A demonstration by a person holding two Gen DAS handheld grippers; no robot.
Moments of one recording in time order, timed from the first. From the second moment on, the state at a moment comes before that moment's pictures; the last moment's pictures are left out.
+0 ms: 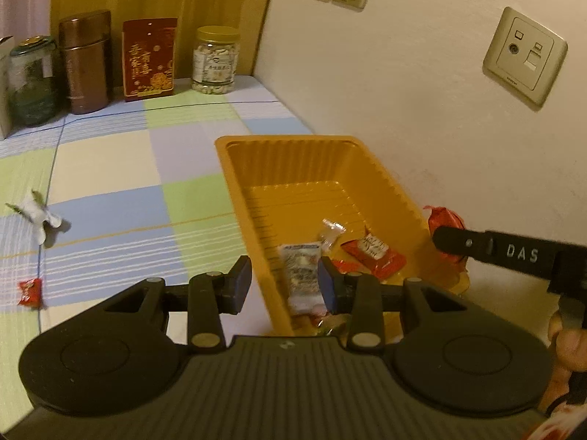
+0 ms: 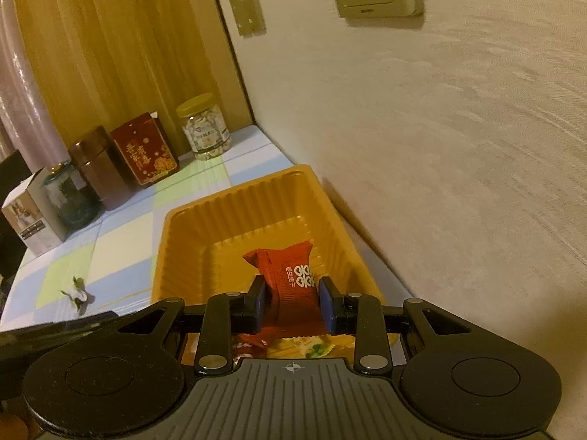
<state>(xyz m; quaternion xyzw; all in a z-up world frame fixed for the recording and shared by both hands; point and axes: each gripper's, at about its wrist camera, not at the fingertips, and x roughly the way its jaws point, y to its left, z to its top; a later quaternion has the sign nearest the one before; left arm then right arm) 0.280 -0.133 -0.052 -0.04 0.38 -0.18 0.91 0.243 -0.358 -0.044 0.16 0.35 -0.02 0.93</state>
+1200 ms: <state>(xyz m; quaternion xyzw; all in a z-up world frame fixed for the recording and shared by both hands) 0.169 -0.048 -0.018 -0.04 0.35 -0.11 0.93 0.153 -0.314 -0.019 0.23 0.34 0.01 0.91</state>
